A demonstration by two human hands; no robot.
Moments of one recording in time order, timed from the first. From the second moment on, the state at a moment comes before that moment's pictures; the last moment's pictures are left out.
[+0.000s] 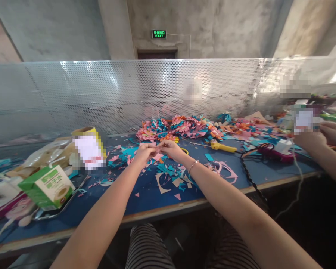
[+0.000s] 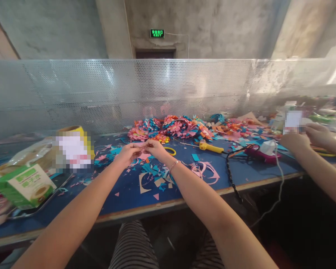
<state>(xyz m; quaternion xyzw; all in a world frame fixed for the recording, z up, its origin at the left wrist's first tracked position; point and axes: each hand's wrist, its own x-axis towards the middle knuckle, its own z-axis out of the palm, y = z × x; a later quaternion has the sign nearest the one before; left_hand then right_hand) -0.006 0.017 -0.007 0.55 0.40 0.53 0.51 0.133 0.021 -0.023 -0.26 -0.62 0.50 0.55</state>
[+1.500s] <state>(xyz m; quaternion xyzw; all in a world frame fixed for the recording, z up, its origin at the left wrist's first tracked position) -0.011 0.027 -0.012 0.60 0.35 0.49 0.52 0.141 0.028 -0.023 -0.32 -0.75 0.31 0.49</state>
